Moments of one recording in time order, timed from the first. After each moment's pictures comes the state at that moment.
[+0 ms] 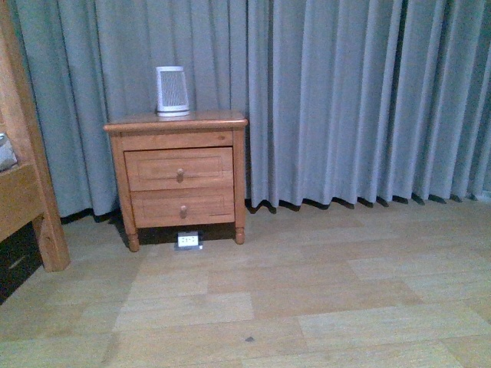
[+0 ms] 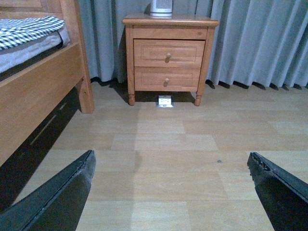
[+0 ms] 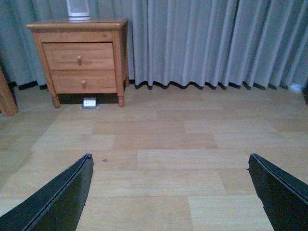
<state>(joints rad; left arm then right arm) -0.01 0.00 0.01 0.00 0.00 -0.01 0.00 0.00 0.01 0.00 0.00 0.00</state>
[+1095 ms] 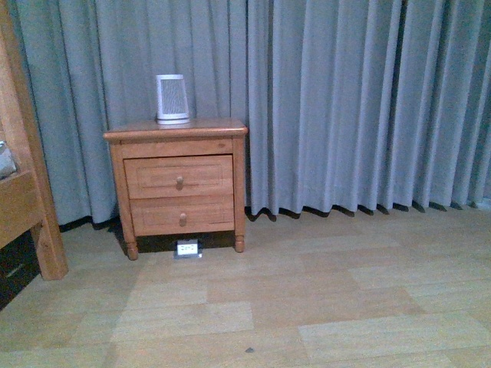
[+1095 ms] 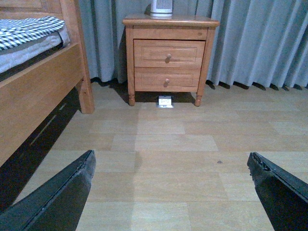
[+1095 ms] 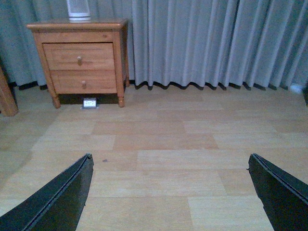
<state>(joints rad) -0.01 0.00 0.01 0.00 0.00 -0.01 0.00 0.00 0.01 0.00 0.00 0.00</state>
